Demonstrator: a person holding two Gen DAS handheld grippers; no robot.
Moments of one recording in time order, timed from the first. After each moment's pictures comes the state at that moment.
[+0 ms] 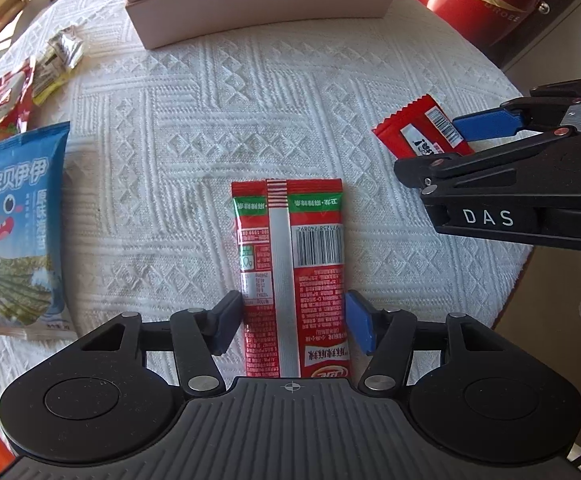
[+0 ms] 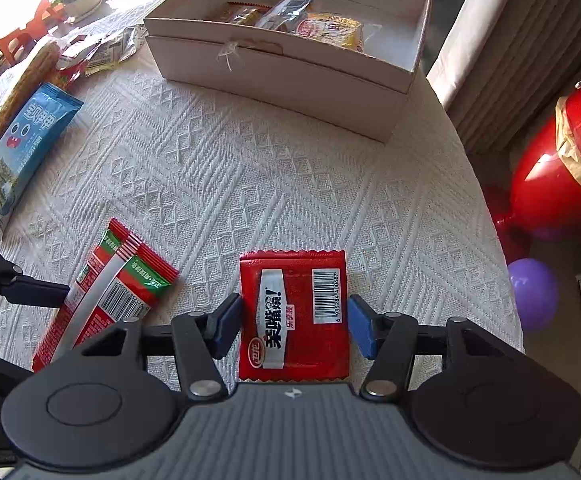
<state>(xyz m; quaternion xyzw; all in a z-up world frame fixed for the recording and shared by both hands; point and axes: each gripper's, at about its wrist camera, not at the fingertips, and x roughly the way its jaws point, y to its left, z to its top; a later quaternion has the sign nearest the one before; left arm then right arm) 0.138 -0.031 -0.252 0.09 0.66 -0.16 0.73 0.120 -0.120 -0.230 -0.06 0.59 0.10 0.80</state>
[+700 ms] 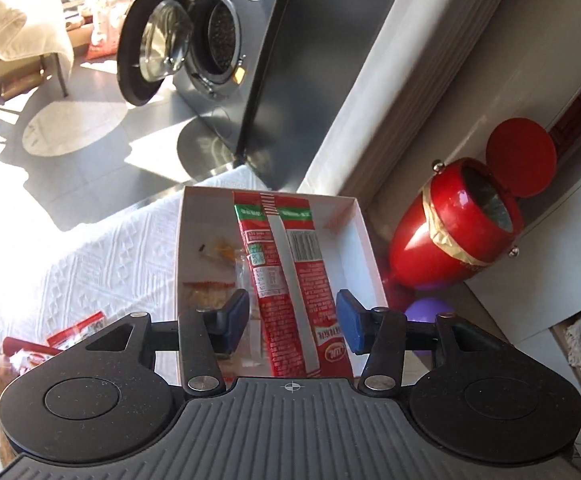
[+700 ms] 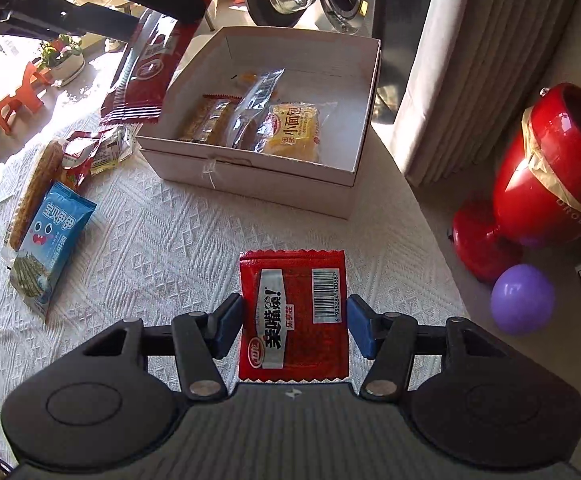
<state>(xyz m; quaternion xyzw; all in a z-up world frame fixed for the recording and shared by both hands) 0.324 -0.022 -0.135 -0.05 0.49 -0.18 0.85 0.140 -0.138 -0.166 0.00 0.55 0.07 0.83</state>
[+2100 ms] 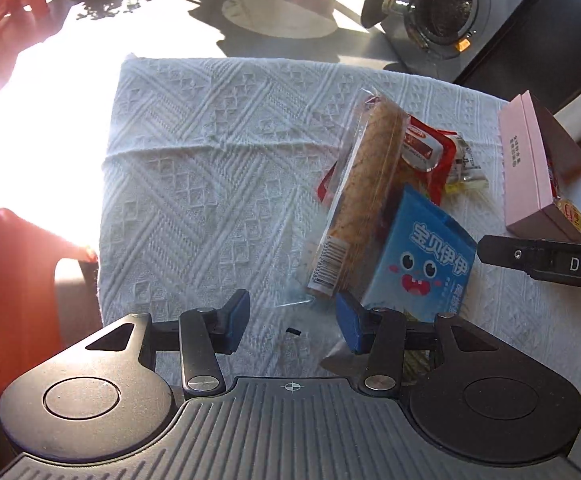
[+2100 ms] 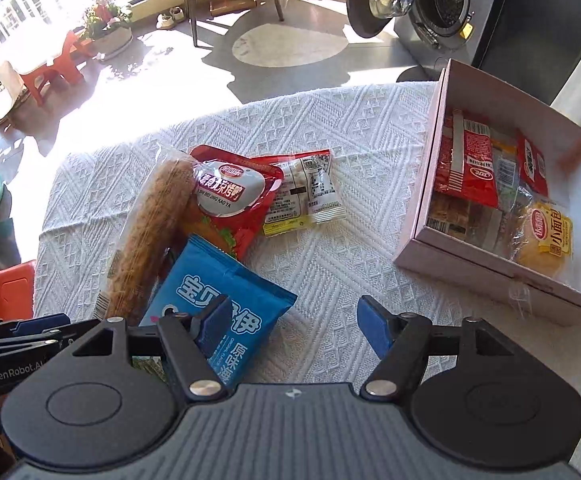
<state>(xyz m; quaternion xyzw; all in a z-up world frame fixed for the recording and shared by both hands) 0.161 0.259 -0.228 -0.16 0.57 0.03 0.81 0.208 0.086 -0.185 -0.01 0.56 0.13 0.82</state>
